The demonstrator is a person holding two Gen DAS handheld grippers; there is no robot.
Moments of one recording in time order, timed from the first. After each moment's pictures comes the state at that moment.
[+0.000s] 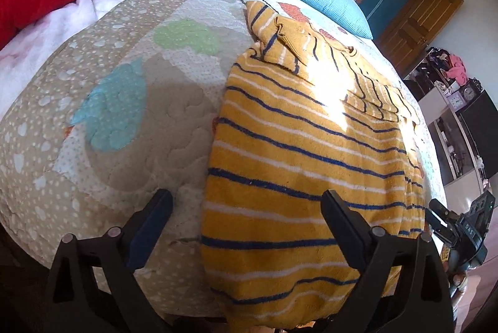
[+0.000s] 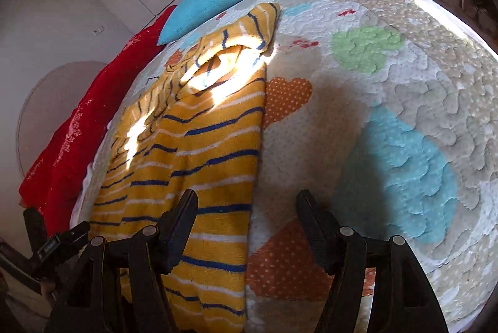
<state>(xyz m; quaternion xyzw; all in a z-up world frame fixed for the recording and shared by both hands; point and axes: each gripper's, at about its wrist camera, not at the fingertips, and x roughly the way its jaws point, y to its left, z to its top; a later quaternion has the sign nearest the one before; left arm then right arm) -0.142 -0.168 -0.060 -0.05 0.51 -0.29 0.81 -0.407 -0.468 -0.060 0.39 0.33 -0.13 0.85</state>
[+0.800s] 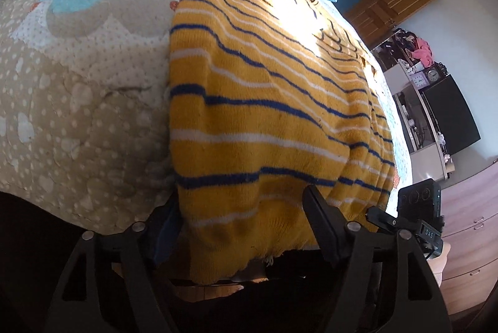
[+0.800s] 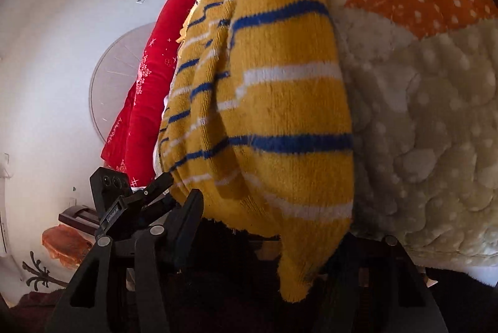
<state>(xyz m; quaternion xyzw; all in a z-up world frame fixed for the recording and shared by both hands) -0.207 -0.160 -0.101 -0.08 0.57 -0.37 0.73 -0.405 -0.358 -0.141 0.53 0.37 0.08 0.76</state>
